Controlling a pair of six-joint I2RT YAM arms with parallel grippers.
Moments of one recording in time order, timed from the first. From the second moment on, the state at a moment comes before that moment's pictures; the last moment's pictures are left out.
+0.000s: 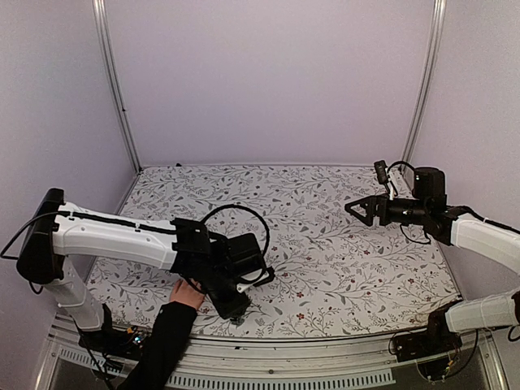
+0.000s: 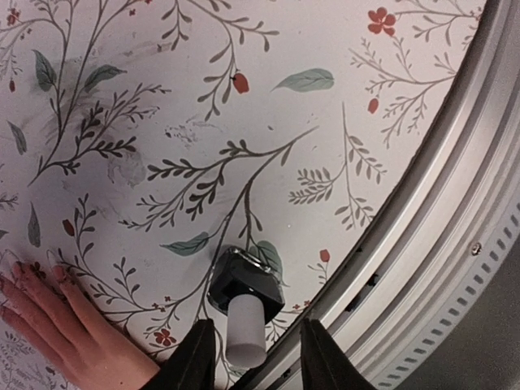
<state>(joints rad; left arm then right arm) -1.26 1.67 1.18 -0.85 -0.01 -0.24 0.28 1.16 0.67 0.05 -0.63 0.23</state>
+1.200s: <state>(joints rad) -1.26 1.69 1.16 -0.87 -0.02 -0.18 0.28 1.17 0.67 0.05 -0.67 0.23</state>
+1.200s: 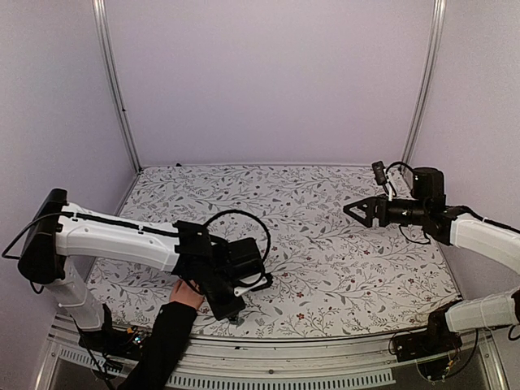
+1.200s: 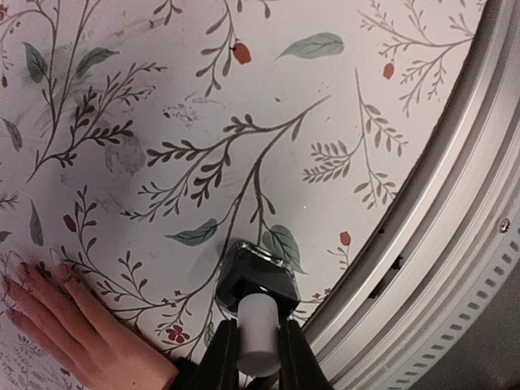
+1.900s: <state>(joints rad) -1.29 1.54 1.35 -0.82 0.01 0.15 0.63 0.99 0.66 0.11 -0.90 0.17</state>
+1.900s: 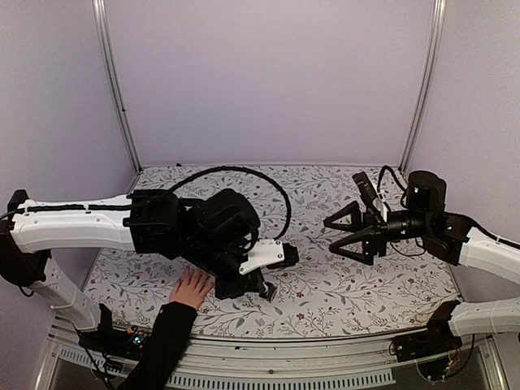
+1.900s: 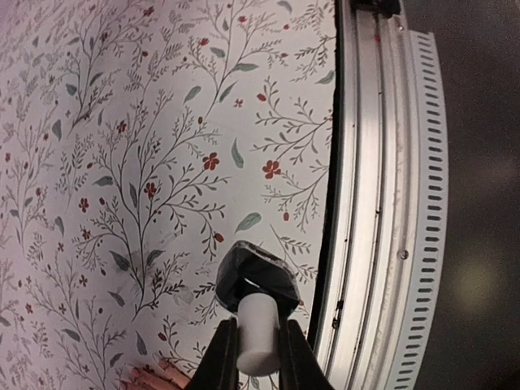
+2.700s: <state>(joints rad) -1.49 1.40 1.44 -0.74 0.13 0.51 1.08 1.20 0.82 -0.05 -0.97 -0.05</state>
